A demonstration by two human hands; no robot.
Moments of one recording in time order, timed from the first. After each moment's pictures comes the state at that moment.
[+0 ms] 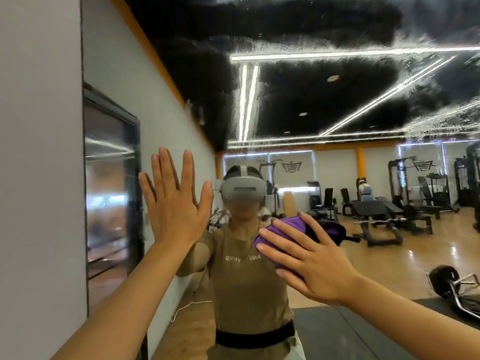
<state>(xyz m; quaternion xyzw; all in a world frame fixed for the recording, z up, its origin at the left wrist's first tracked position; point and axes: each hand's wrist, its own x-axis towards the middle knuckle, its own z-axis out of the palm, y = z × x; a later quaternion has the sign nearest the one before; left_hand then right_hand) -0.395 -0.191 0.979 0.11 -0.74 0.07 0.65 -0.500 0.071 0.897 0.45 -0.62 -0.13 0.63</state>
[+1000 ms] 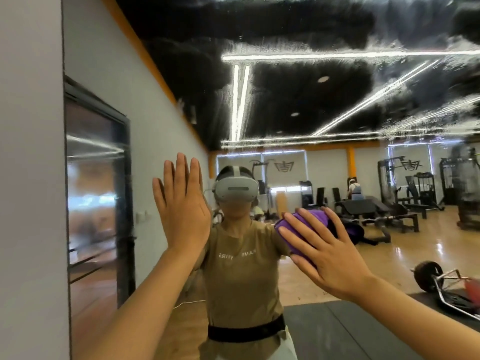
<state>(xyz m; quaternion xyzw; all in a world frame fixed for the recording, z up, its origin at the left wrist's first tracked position) -0.409 -0.143 0.968 0.09 -0.73 0.02 0.68 -0.518 0.127 0.880 0.37 -0.69 -0.08 0.62</state>
